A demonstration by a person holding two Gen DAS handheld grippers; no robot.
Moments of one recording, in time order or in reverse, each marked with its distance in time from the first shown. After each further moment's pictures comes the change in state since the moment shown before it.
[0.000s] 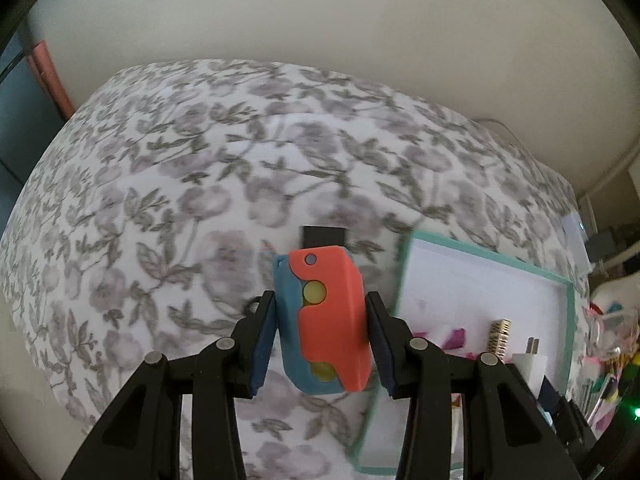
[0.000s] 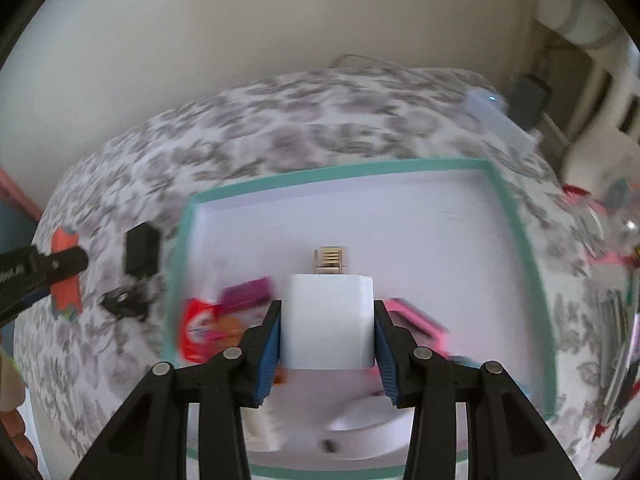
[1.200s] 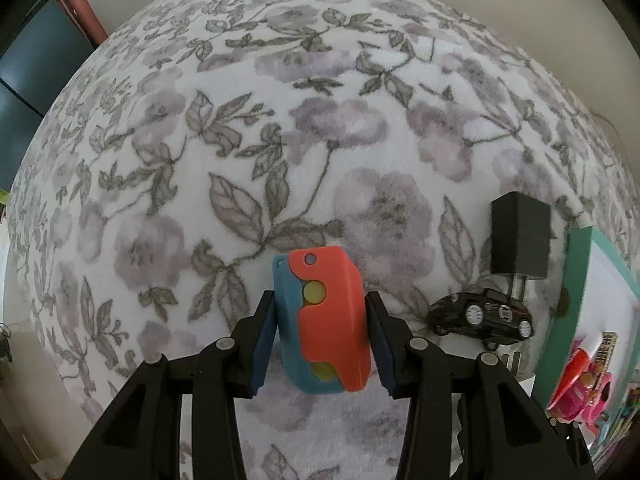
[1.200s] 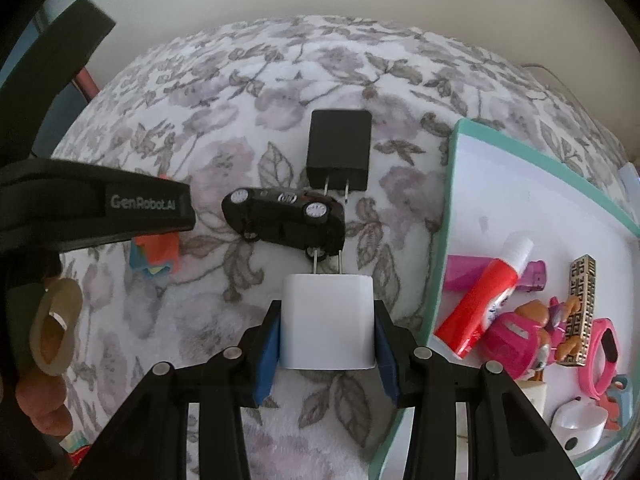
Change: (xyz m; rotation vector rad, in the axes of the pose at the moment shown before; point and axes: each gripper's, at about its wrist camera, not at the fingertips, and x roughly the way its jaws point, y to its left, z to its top) left arm 0.096 0.110 -0.013 -0.150 0.195 0.125; right arm 0.051 0.182 -0.051 -0.385 0.124 0.128
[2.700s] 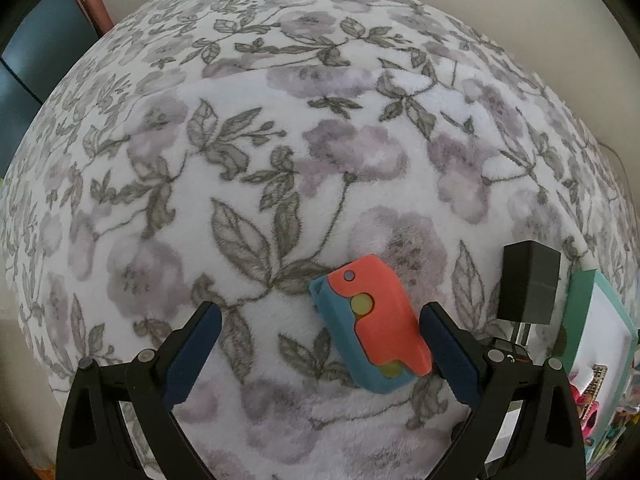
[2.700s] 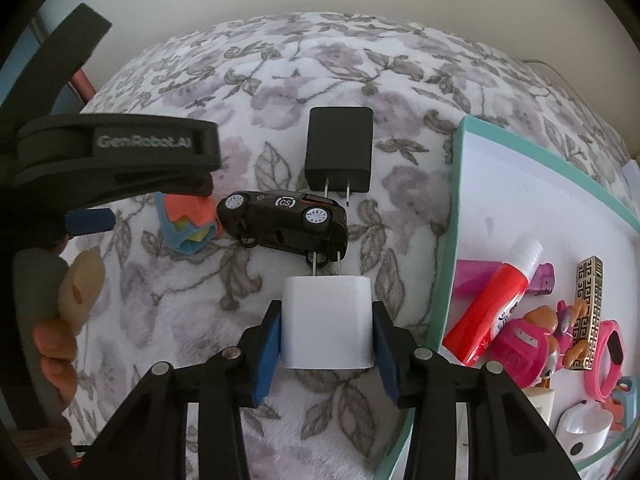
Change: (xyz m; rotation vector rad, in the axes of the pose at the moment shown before) left arm 0.017 0.010 0.062 -0.057 -0.017 -0.011; right arm 0.011 0.002 0.003 0.002 0.013 -0.003
